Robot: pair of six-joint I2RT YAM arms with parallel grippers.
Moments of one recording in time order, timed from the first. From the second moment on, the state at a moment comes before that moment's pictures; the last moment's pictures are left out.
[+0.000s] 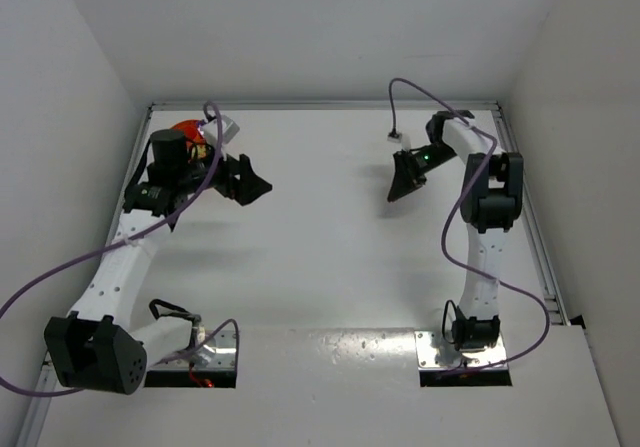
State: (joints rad) left arm -0.09 1.12 1.03 -0.37 0.74 0.04; right arm -0.01 2.30 1.81 -1.30 -0.82 -0.66
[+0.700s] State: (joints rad) left arm -0.44 1.21 1.00 -0.31 0.55 0.18; right arm 0.23 2.11 1.50 -0.59 -1.47 0.36
